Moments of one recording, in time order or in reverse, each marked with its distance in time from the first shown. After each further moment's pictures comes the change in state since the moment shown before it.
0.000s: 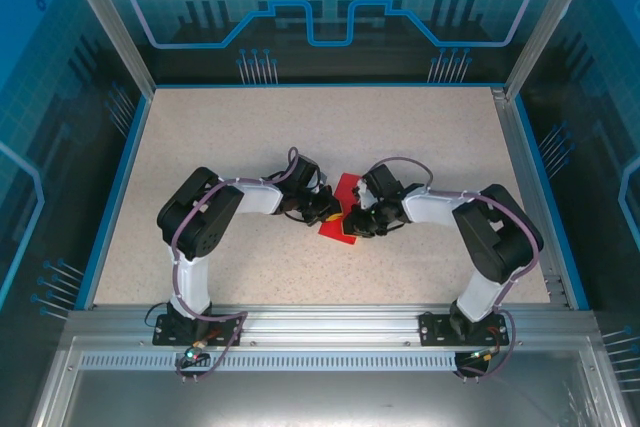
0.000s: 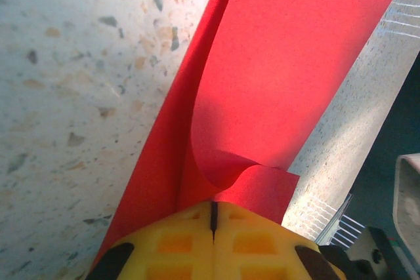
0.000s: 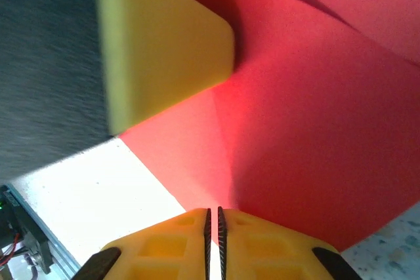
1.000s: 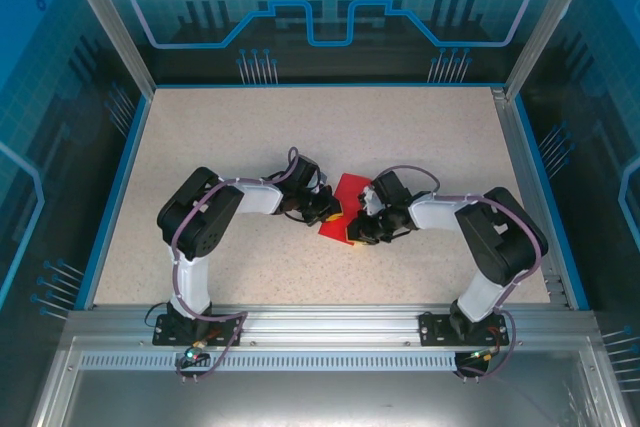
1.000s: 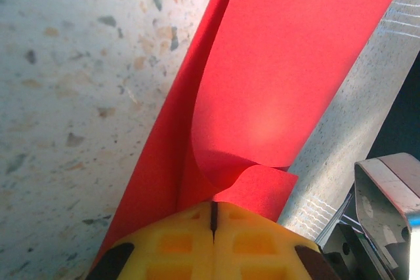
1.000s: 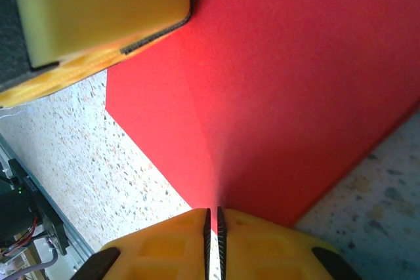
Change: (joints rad) left arm 0.000 0.001 0.000 0.000 0.000 0.000; right arm -0.032 -0.034 -0.095 0.072 -0.080 0.022
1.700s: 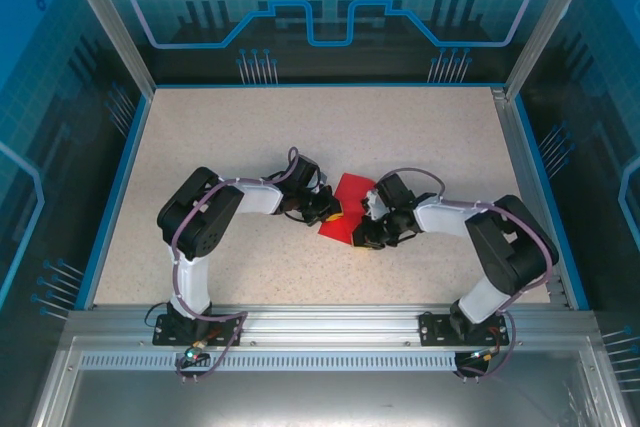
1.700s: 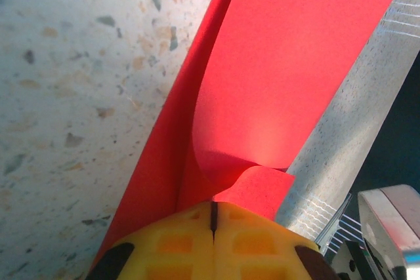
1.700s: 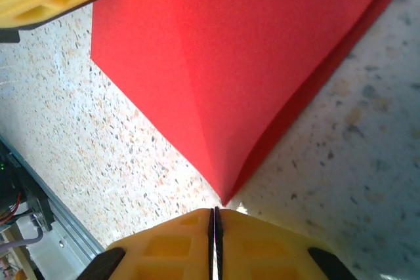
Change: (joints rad) left arm 0.000 0.000 0.001 0.000 0.001 0.000; right arm 0.000 -0.079 -0.021 -0.117 0.014 -0.065
